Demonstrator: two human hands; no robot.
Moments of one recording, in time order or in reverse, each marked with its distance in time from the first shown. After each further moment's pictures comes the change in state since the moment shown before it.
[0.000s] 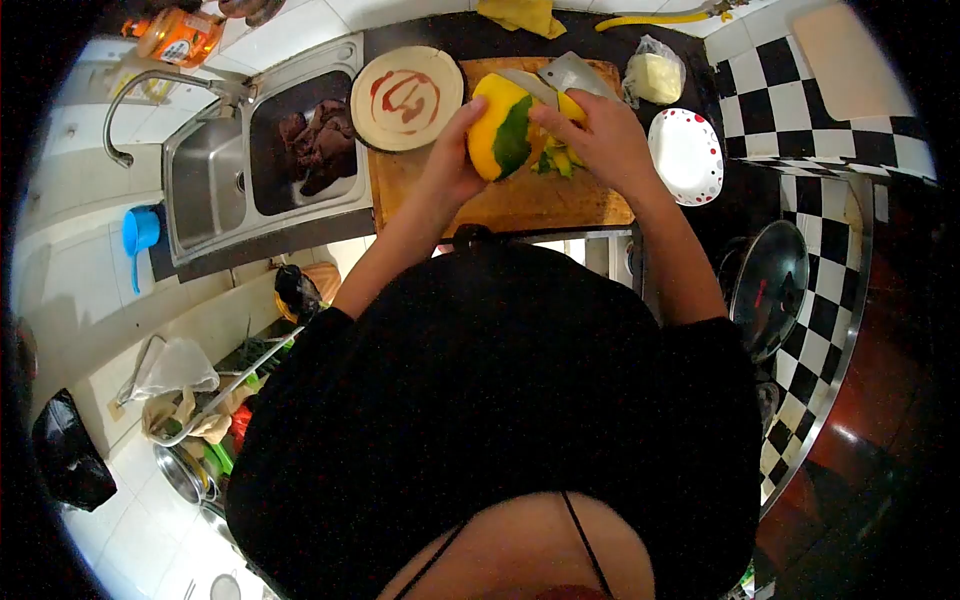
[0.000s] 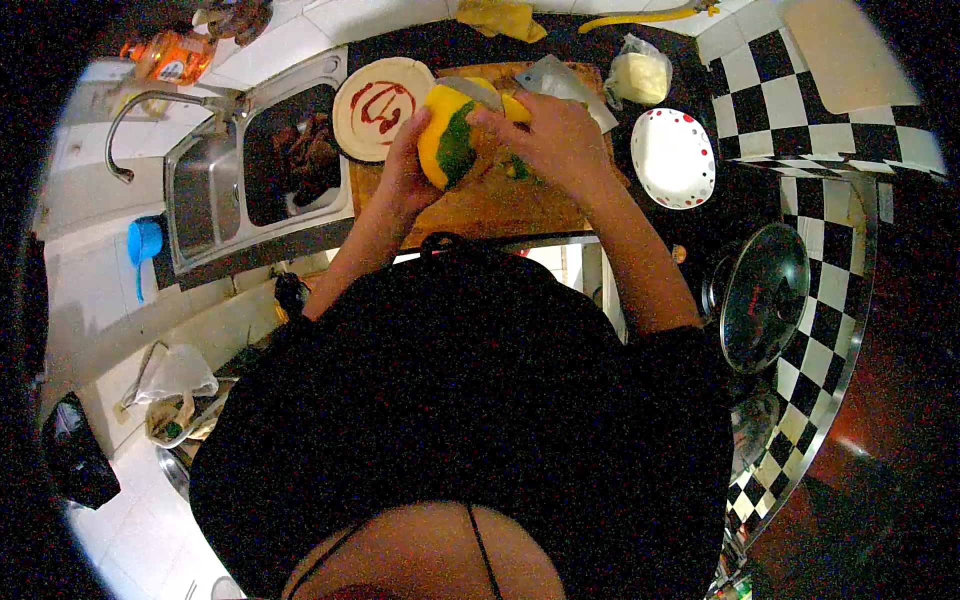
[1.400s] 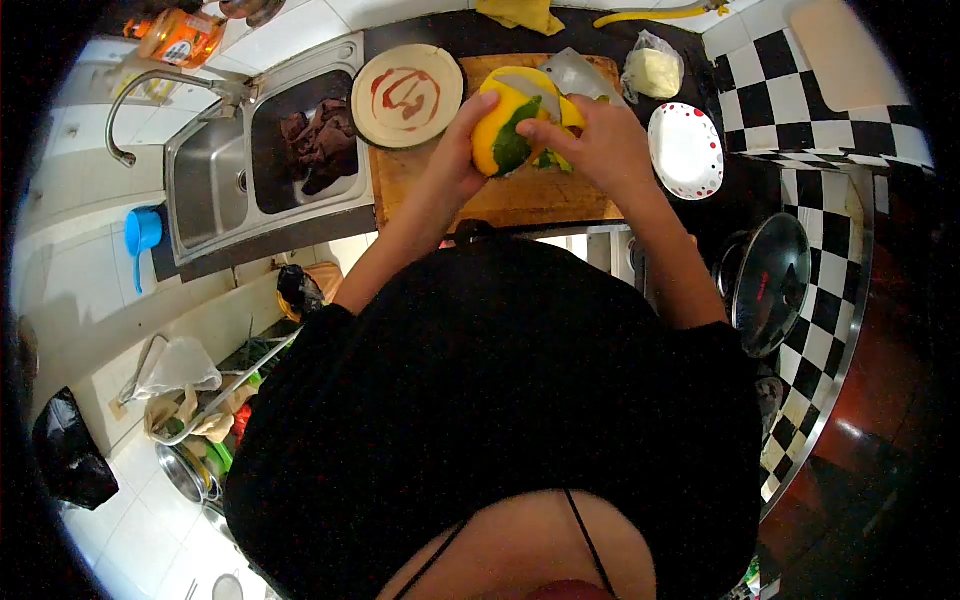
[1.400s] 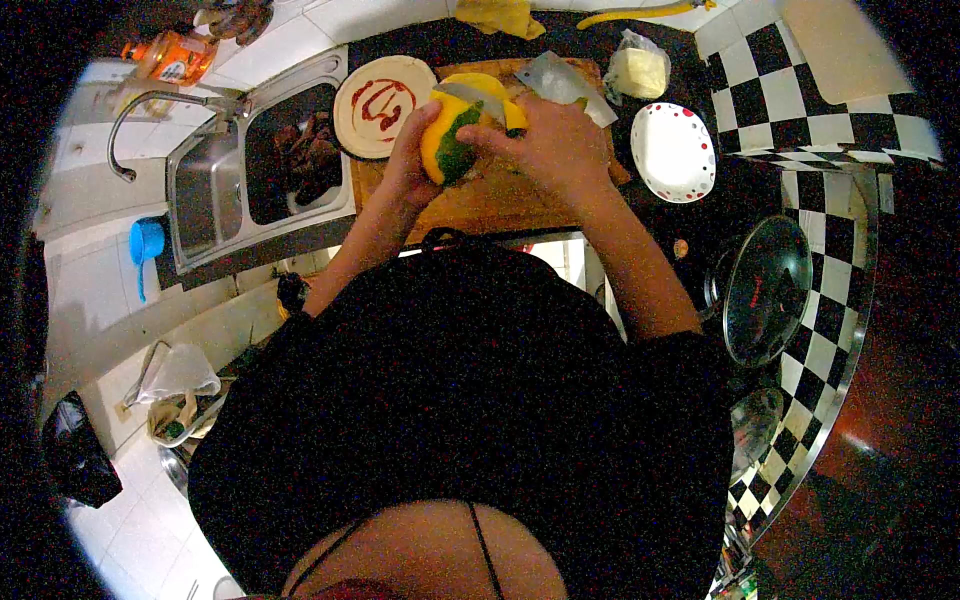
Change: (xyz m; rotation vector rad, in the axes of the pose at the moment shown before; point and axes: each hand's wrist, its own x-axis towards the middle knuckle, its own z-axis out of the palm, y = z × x) left_hand -0.001 -0.002 0.010 0.246 0.077 0.035; right_hand -0.014 -0.008 0.006 -0.129 0.054 0.029
